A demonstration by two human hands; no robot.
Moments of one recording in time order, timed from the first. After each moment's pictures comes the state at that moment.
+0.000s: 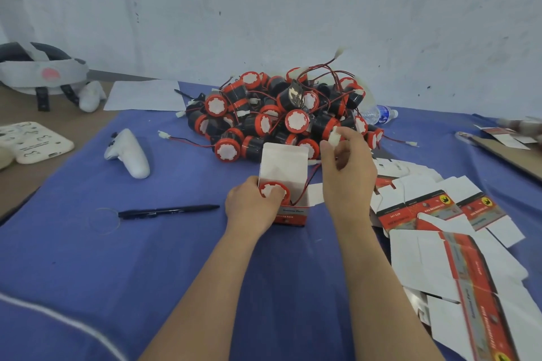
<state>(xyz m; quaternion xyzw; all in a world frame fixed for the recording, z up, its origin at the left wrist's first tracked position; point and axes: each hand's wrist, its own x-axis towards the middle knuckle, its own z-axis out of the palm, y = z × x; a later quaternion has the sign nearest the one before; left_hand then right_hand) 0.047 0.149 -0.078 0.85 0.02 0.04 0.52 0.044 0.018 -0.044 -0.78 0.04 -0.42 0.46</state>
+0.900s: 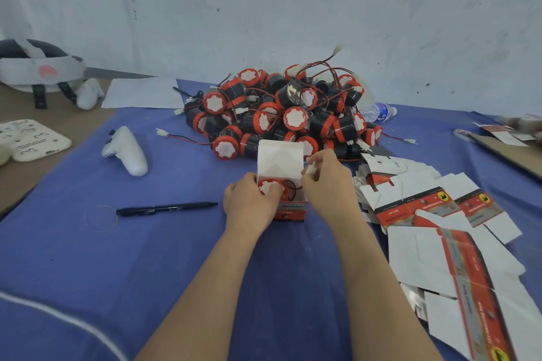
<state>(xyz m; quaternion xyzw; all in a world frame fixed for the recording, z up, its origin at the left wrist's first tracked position) 0.052 0.146 -0.085 0.87 0.03 0.06 0.49 0.038 0.020 -0.050 -0.90 0.04 -0.20 0.38</state>
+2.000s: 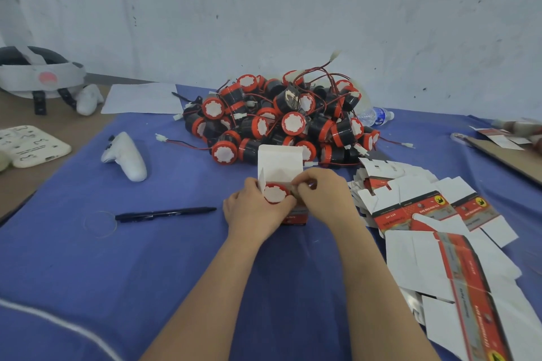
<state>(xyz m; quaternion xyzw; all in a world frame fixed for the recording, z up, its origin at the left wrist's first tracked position) 0.050 0.140 -0.086 0.90 0.03 0.05 0.43 0.041 0.016 -0.052 -0.94 0.03 -0.14 0.32</state>
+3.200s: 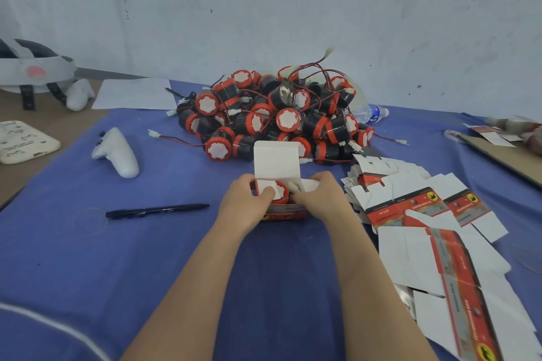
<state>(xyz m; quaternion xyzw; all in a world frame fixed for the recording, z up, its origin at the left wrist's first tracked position) 0.054 0.151 -0.083 0.83 -0.02 0.02 0.55 0.047 0.006 -0.064 -0.89 0.14 -0.04 0.43</state>
